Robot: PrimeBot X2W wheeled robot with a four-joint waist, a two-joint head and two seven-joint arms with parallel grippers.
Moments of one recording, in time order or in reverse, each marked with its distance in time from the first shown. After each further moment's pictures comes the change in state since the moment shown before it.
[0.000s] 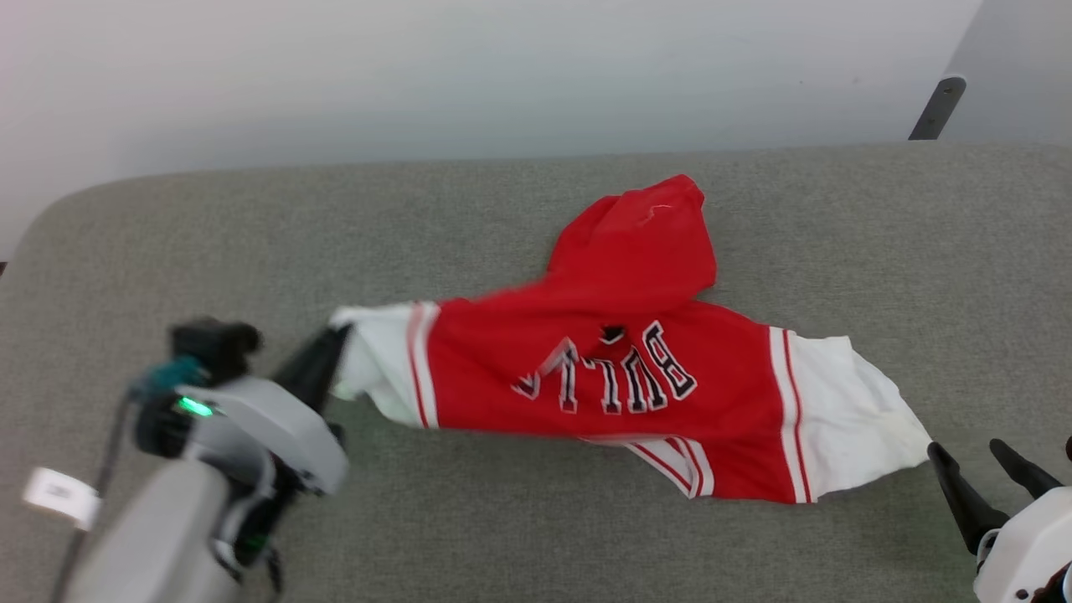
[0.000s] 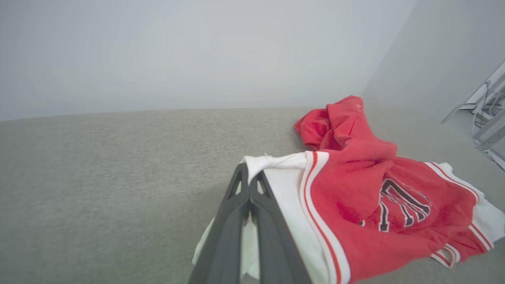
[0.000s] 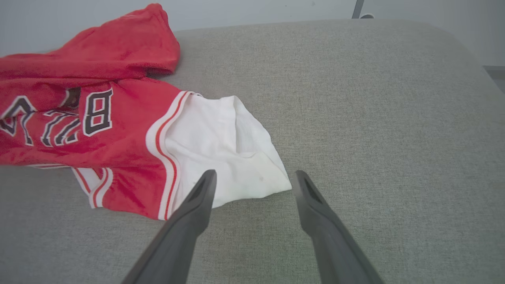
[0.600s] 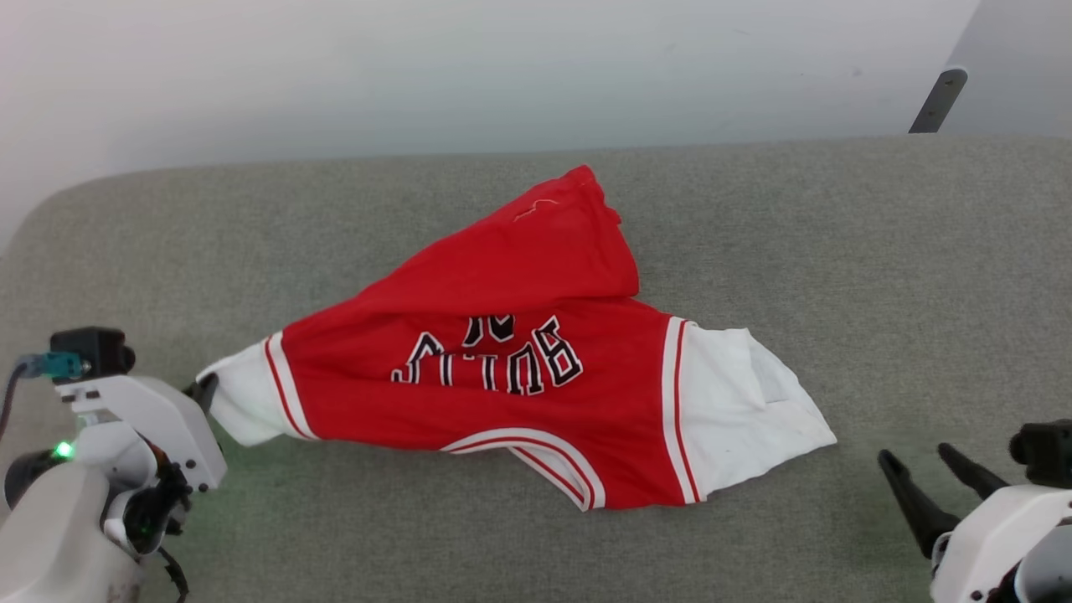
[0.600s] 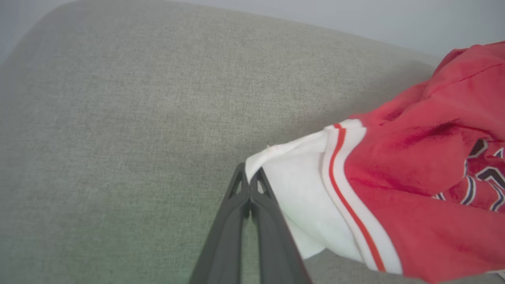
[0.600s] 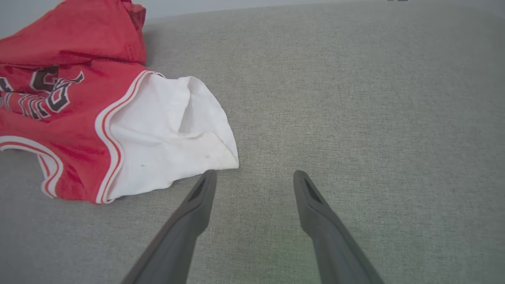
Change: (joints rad) left arm -0.084 0.107 0.081 0.301 -0.109 0.040 0.214; right arm -0.023 0.012 0.075 0.023 0.007 0.000 0.006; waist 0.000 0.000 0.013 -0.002
